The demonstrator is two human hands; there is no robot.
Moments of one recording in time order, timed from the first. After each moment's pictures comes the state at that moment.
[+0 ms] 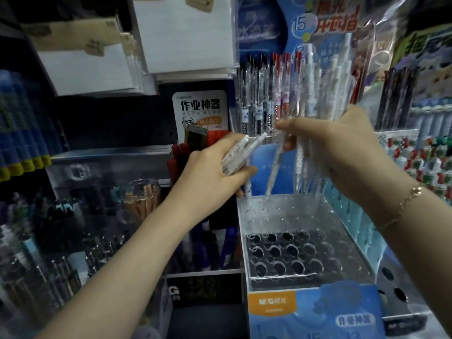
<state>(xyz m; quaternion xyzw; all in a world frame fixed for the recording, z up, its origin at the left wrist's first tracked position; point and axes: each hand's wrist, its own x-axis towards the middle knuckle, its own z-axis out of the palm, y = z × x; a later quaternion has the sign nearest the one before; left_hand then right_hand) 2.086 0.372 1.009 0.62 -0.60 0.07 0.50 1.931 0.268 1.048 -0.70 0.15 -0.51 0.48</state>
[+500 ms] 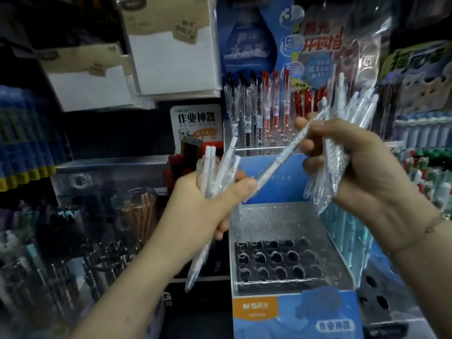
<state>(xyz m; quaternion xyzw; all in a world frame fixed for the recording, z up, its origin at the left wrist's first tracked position) 2.039 0.409 1.003 0.57 -0.51 -0.10 0.64 1.897 0.271 1.047 -0.52 0.01 -0.41 0.75</state>
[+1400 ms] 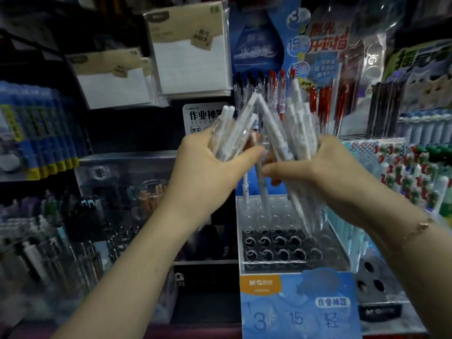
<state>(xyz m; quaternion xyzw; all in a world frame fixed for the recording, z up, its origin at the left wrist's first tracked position) 2.022 0.416 1.037 0.55 -0.55 0.09 0.62 1.898 0.299 1.040 -0.79 0.10 -0.37 0.47</state>
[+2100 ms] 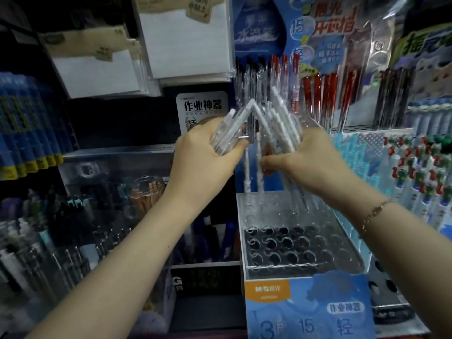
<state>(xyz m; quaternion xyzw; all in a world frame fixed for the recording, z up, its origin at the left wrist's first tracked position) 2.068 0.382 1.023 0.59 -0.54 0.18 0.57 1.939 0.274 1.031 -0.81 0.20 -0.41 0.37</state>
